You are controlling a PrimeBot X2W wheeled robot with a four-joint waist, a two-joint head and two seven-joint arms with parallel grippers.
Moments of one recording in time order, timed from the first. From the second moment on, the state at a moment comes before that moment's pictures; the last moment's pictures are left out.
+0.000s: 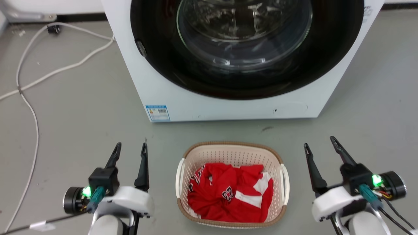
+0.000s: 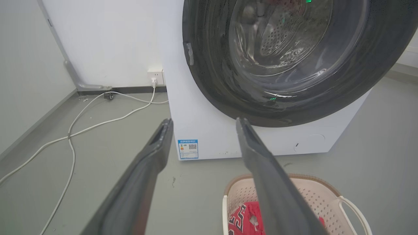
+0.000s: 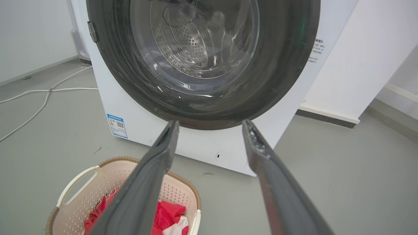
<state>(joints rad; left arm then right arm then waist) -0.15 0.05 0.00 0.30 -0.06 -0.06 -0.26 -0.12 -0.05 0.01 0.25 -0.16 0.13 -0.26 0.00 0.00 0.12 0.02</state>
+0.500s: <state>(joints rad) -0.49 0.08 -0.06 0.78 -0.05 -0.12 -0.26 -0.42 -0.05 0.06 0.68 -0.24 0.13 -0.26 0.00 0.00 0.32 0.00</state>
